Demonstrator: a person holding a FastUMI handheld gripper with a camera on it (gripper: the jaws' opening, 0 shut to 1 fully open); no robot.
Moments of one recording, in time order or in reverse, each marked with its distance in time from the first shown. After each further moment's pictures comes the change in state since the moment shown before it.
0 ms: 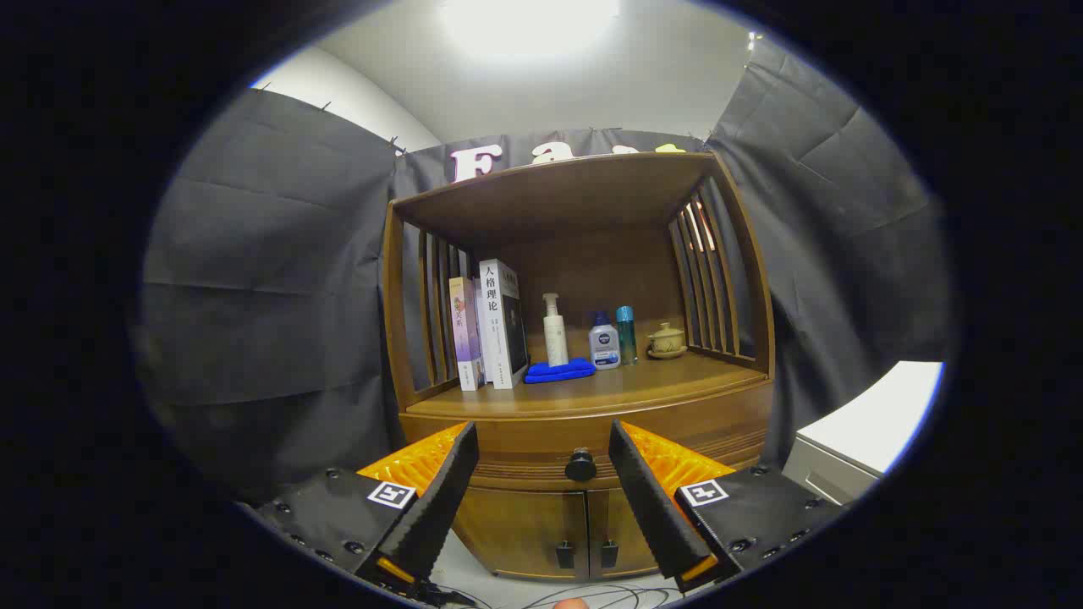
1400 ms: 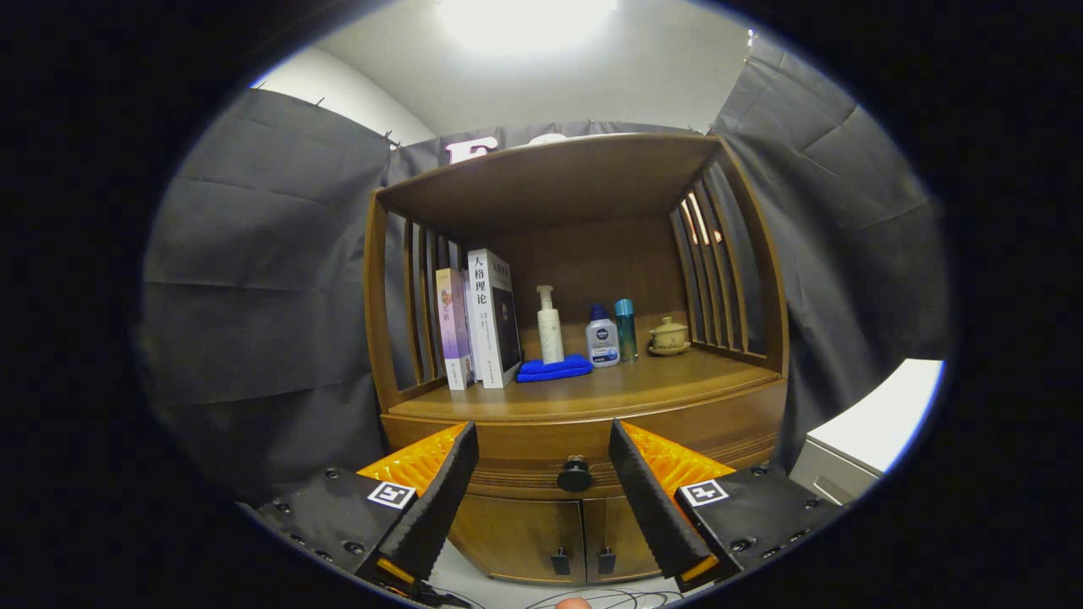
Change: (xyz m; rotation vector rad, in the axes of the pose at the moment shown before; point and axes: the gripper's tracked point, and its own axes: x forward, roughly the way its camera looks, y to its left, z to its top) arm 0.051 -0.010 -0.014 -0.012 0.037 -0.001
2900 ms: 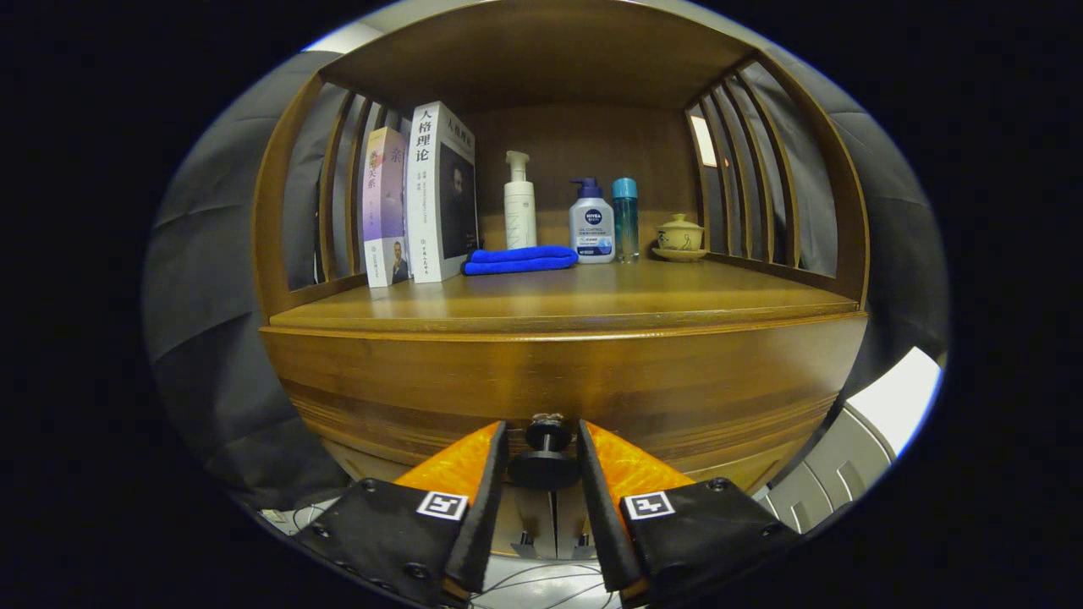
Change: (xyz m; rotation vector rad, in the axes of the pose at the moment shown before) arm 0.113 -0.032 -0.111 -0.038 0.312 -0.093
